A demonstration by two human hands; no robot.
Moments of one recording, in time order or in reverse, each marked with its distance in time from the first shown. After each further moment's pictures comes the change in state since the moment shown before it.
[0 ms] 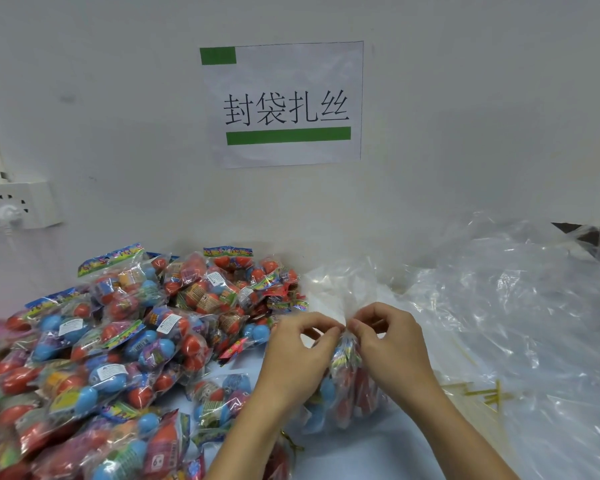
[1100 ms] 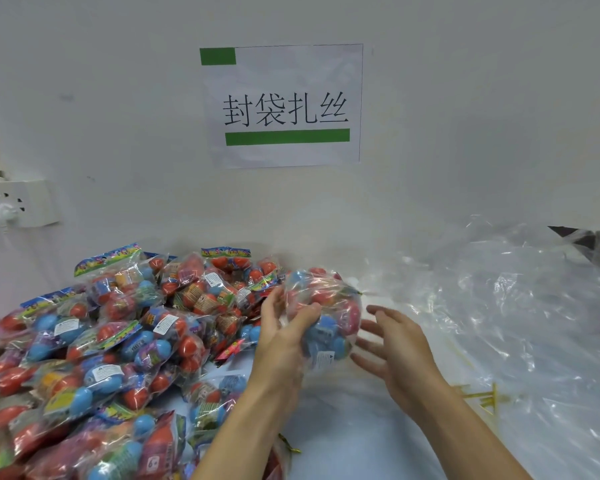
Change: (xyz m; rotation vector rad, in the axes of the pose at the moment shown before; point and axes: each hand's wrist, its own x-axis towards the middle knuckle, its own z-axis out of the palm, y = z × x) left_hand 0.004 0.005 -0.002 -0.848 0.098 -0.373; right_hand 0.007 -0.002 -0.006 0.556 -0.035 0.512
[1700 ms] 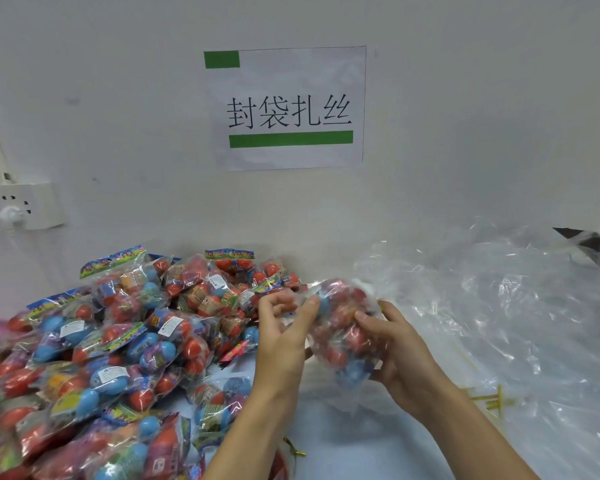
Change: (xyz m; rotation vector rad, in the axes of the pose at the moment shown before) left_hand 0.002 -0.004 -0.004 0.178 0.031 0.164; right_hand -0.004 -0.002 -0.006 -0.001 -0.296 -0.012
